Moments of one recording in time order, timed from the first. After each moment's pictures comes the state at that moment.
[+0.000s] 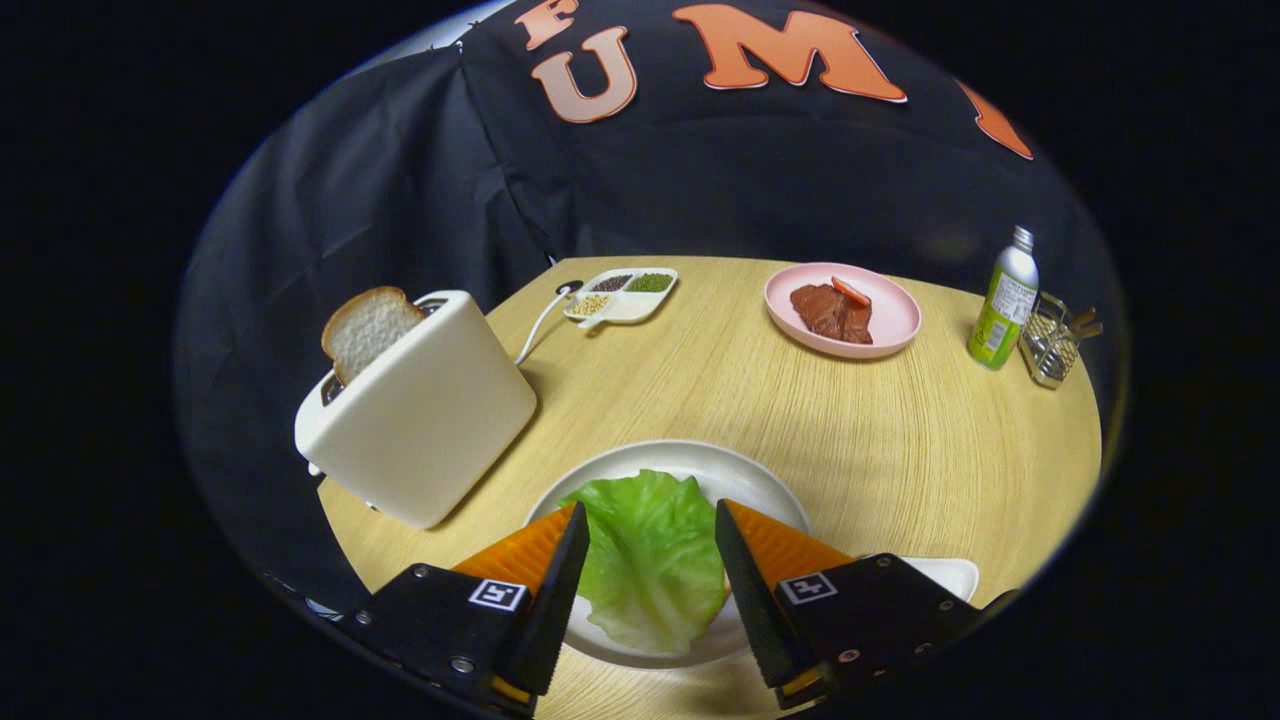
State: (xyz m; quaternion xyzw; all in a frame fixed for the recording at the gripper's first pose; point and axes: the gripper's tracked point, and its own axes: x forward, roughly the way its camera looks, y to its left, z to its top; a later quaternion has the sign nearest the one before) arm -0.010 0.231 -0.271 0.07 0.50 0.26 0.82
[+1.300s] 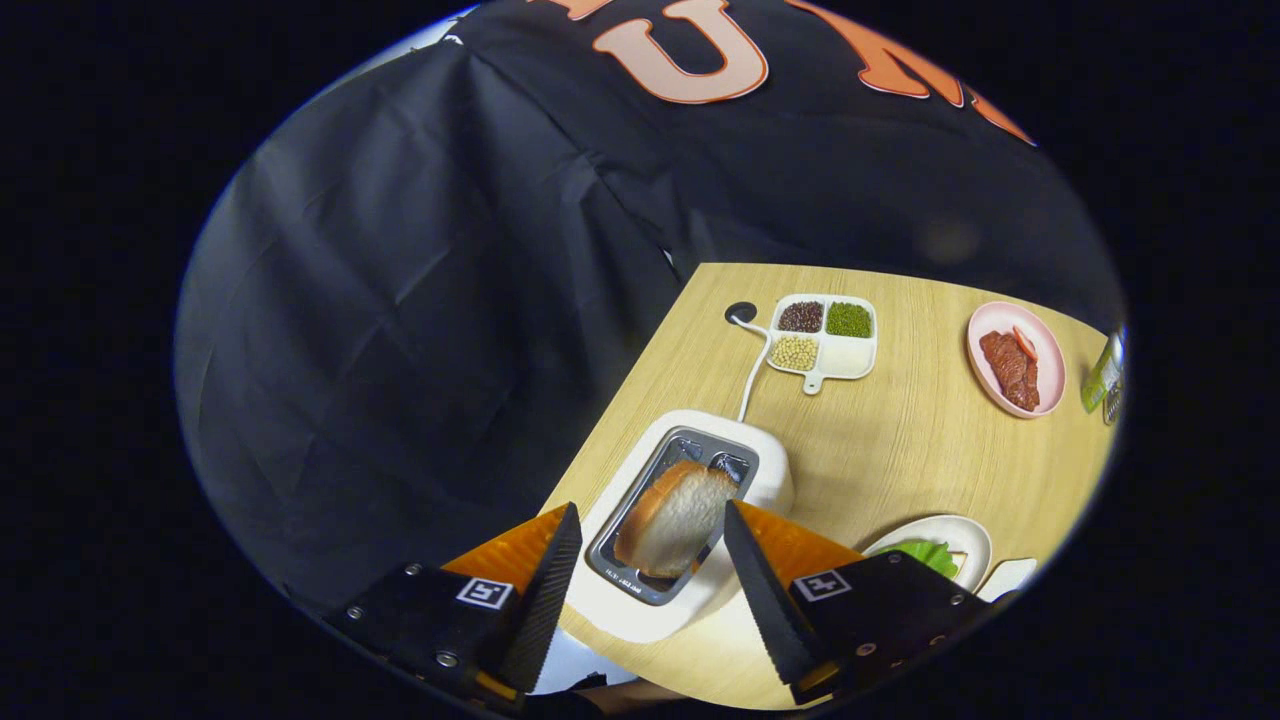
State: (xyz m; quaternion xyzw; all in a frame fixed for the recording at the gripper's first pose) arm 0.028 0.454 -0.149 0.14 0.59 0.32 0.73
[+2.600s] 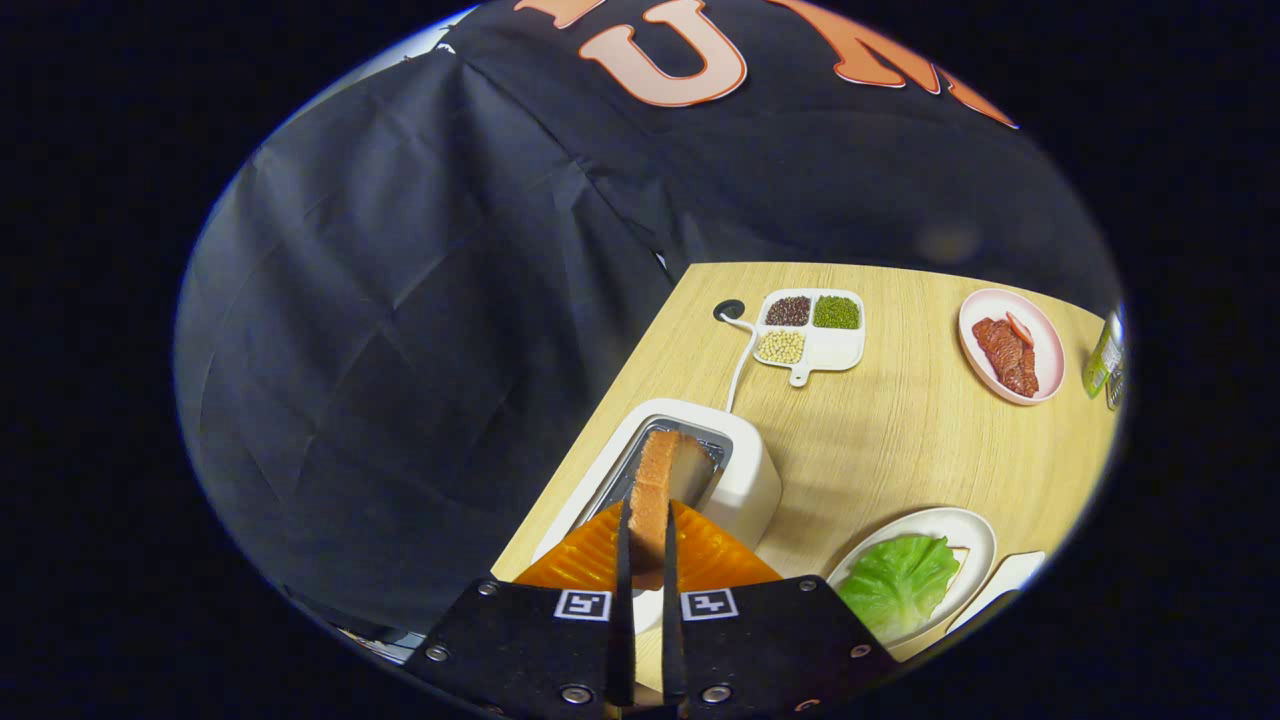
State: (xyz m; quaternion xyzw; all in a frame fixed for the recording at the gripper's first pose) arm 0.026 0.420 -0.150 0.17 0.56 0.32 0.74
